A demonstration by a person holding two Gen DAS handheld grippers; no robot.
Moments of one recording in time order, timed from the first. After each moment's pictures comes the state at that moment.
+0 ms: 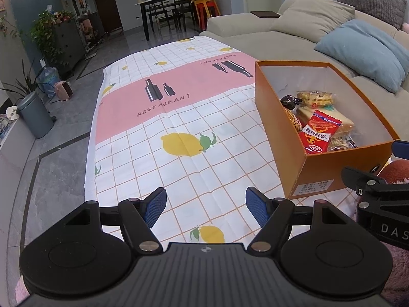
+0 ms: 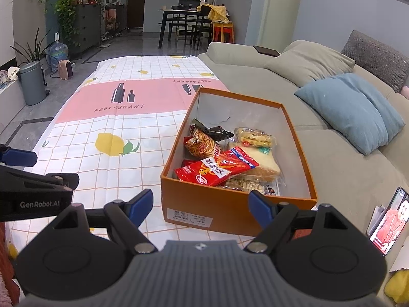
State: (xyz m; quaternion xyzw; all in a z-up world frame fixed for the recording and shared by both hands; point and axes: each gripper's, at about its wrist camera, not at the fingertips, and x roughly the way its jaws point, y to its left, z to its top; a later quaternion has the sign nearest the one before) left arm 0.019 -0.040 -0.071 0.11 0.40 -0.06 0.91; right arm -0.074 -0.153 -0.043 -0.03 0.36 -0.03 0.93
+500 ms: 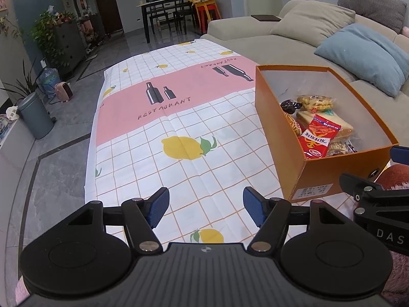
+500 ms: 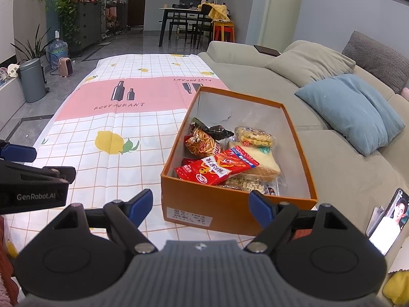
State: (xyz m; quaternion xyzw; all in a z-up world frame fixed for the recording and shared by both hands) left arm 0.017 -0.039 -0.067 0.10 0.39 -0.07 0.91; right arm -0.073 -0.151 -0.043 -0.03 0.36 -0.03 0.93
